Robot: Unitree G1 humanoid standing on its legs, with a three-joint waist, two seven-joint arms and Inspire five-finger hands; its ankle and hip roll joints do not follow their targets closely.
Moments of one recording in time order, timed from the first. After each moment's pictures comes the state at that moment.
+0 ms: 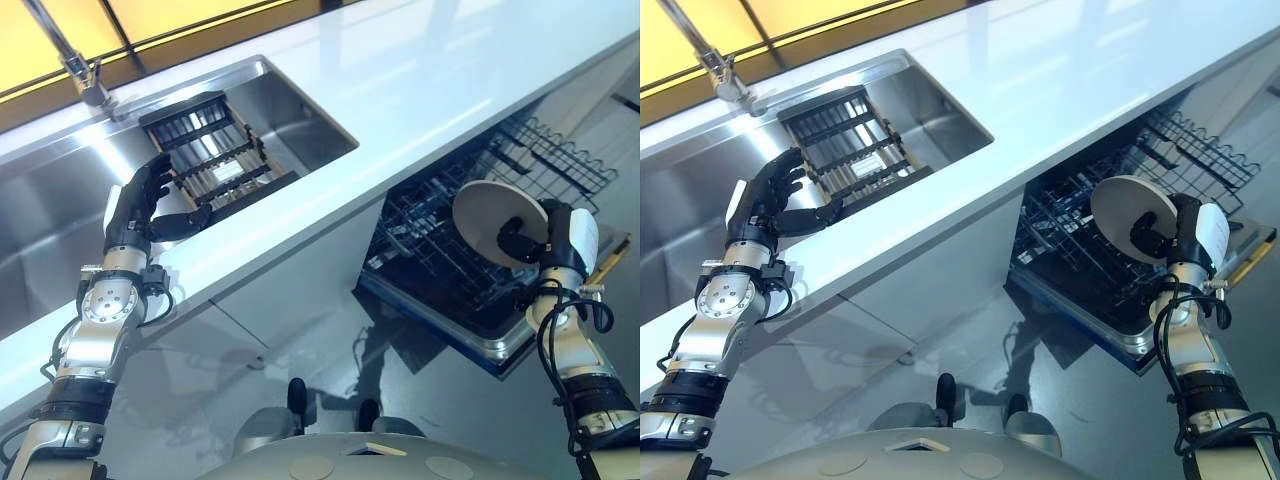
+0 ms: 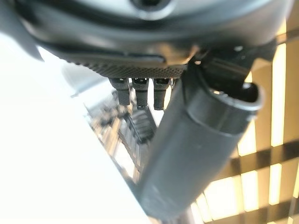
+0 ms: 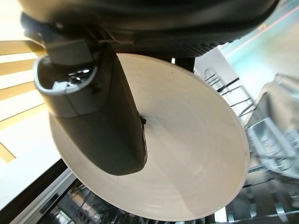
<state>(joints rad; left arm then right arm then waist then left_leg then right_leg) -0.07 0.65 0.03 0.13 -0.37 -0.10 0.14 -0.15 -0.67 0.02 0.43 -0.10 0.01 -0.49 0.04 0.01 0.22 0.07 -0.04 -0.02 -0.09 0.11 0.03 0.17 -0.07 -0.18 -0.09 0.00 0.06</state>
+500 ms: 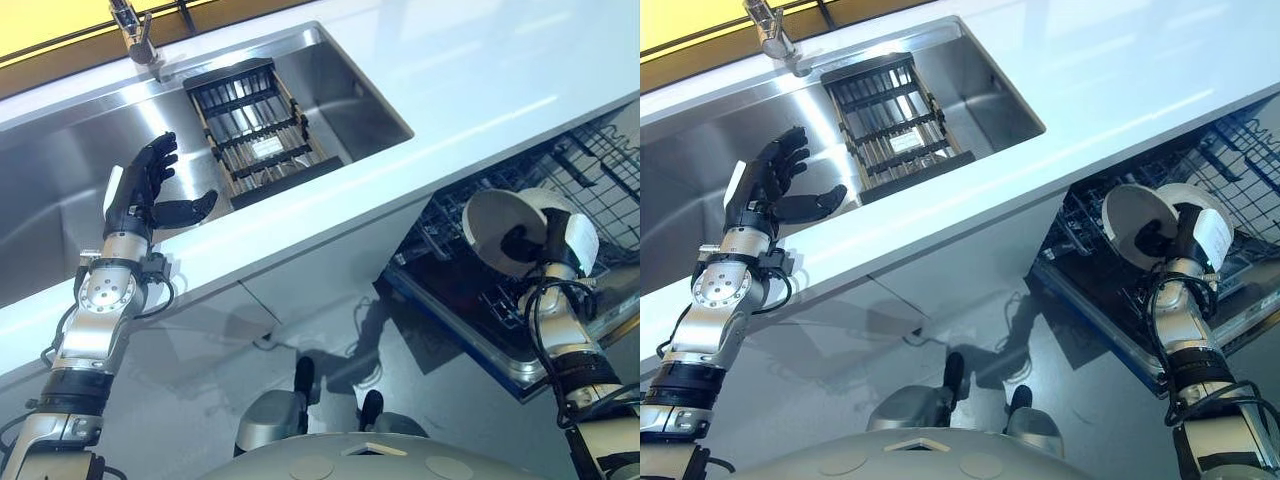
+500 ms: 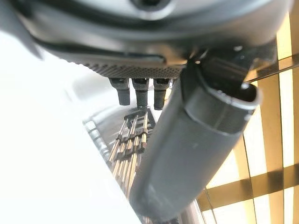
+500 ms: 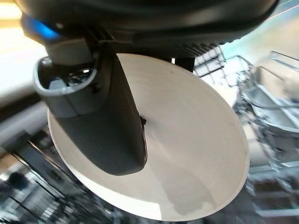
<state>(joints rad) -0.10 0.67 0.03 0.09 -0.39 -0.11 0.11 -0.25 -0.66 0.12 0.58 -0.10 0.22 -0.50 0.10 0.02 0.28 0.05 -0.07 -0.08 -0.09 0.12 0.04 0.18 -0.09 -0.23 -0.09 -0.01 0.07</state>
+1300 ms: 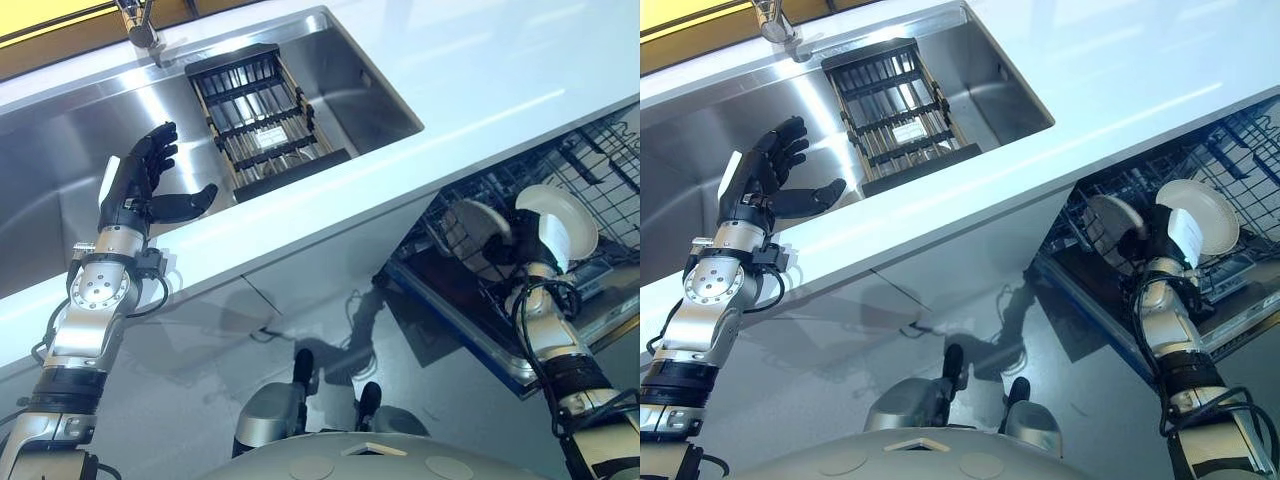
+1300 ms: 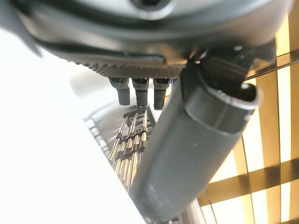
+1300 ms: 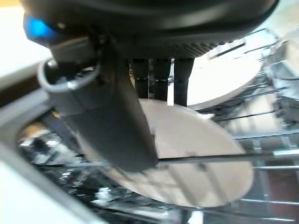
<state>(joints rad) -0.10 0.68 0.04 0.06 -0.39 -0.11 0.09 -0.18 -0.63 0.13 0.31 -0.14 0.24 -0.41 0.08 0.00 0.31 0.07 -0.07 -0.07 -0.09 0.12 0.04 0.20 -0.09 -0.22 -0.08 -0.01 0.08</state>
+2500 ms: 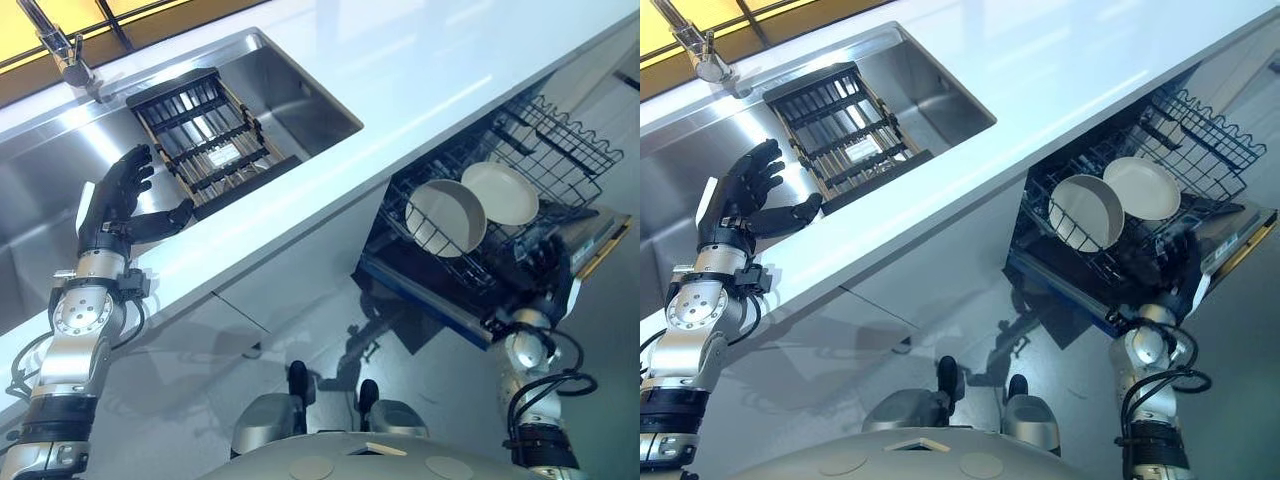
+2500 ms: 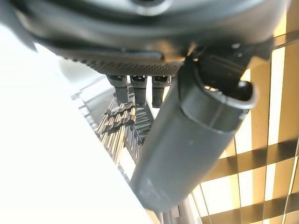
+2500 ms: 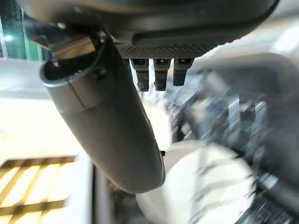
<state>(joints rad) 0.02 0.64 0.14 0.05 -0.39 -0.11 0.09 0.11 -0.29 -0.12 0.24 0.45 -0.17 -0.62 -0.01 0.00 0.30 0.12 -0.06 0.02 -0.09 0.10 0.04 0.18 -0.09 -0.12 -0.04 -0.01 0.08</state>
